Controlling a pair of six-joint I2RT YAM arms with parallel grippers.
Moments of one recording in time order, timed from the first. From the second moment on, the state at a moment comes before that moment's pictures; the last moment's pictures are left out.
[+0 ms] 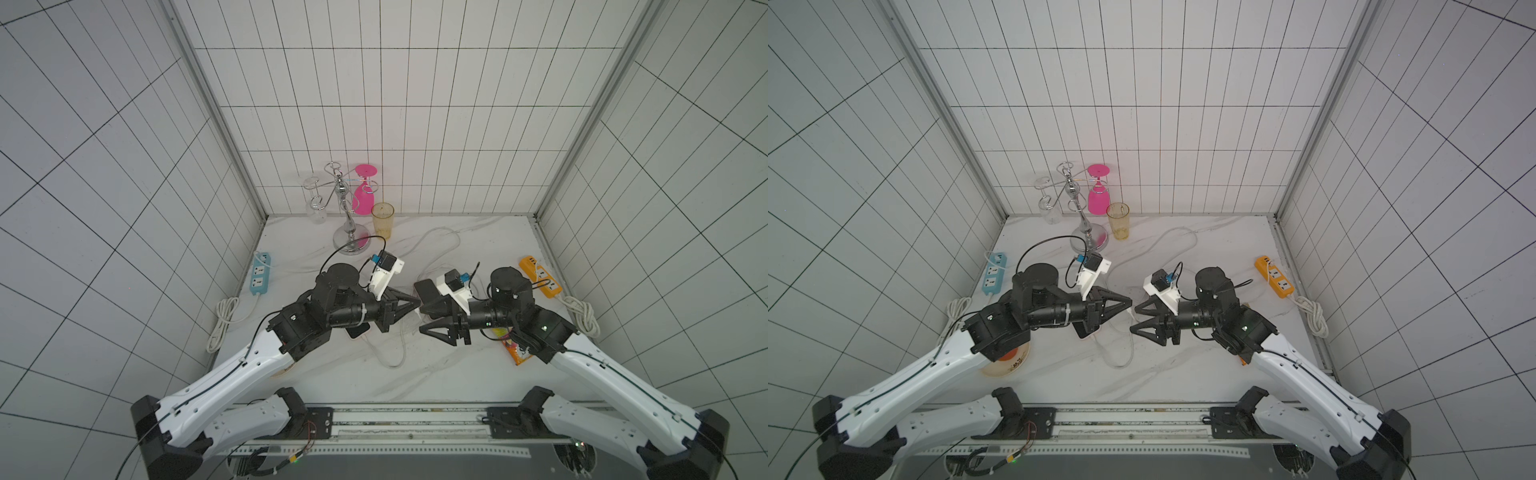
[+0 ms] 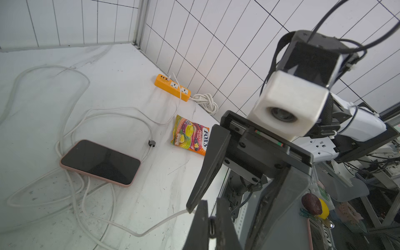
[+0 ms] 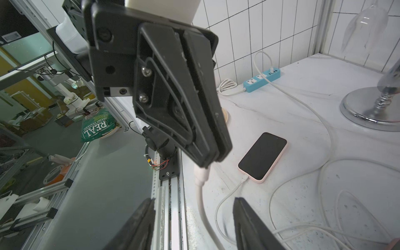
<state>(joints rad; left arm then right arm) -0.83 1.01 1.02 -0.31 0.47 -0.42 0.81 0.97 0.86 -0.25 -0.82 0.06</state>
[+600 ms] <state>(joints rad) -0.82 1.02 0.98 -0.24 0.59 -0.41 0.79 1.01 0.87 -0.17 -0.95 0.19</state>
